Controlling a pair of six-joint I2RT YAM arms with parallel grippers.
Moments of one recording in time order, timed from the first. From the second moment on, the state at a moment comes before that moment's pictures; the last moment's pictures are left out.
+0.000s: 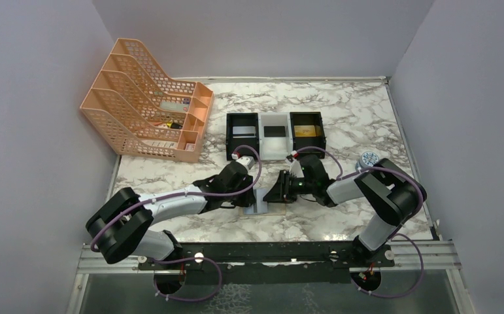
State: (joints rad) left arm -0.85 1.35 0.56 -0.05 0.05 -0.62; right arm 0.62 1.68 0.46 0.59 -0.65 0.89
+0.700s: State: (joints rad) left arm -0.85 1.35 0.57 -0.06 0.03 -0.62; right arm 0.61 1.80 0.40 0.86 -0.72 0.97
